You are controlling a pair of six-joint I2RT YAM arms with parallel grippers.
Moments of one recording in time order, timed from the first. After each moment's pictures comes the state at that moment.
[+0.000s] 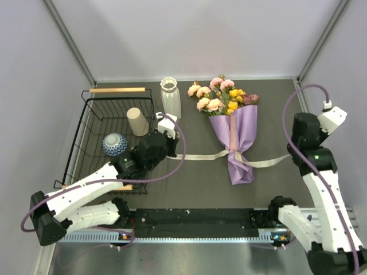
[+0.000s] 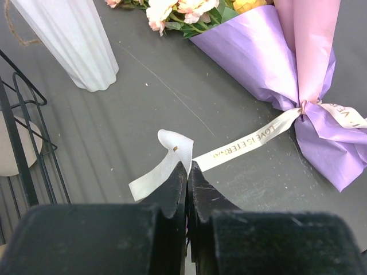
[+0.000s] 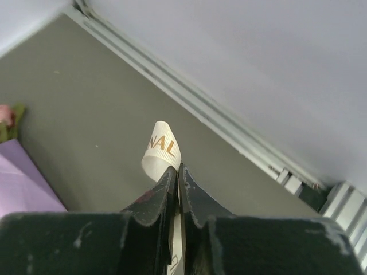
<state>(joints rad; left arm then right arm) -0.93 1.01 0.86 -0.23 -0.40 -0.25 0.19 0.78 0.98 -0.70 0.92 0.43</state>
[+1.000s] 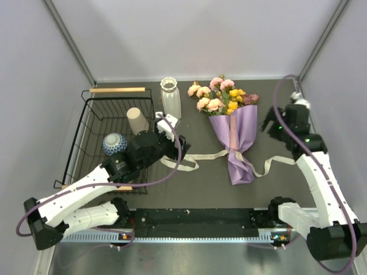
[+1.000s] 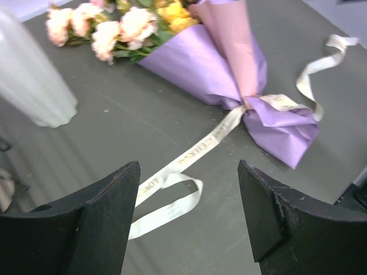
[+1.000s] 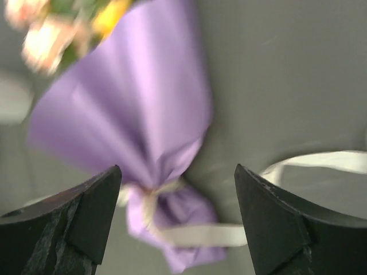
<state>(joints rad) -0.93 0.92 0.90 -0.26 -0.22 -0.16 0.05 1.00 1.05 -0.70 0.21 0.49</state>
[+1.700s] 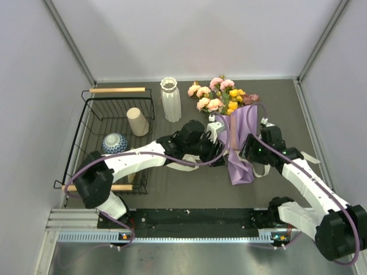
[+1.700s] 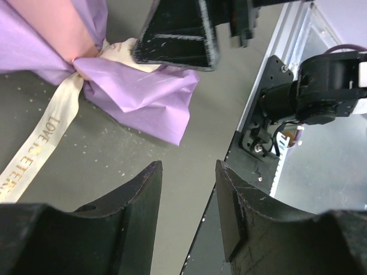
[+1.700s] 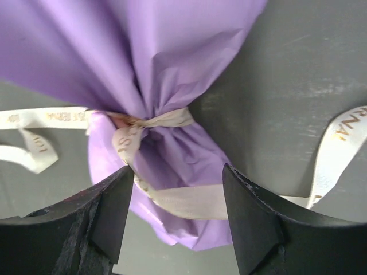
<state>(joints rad) -0.94 1.56 1.08 -0.07 0.44 -0.38 0.29 0.98 0.64 -0.52 -0.06 0.52</state>
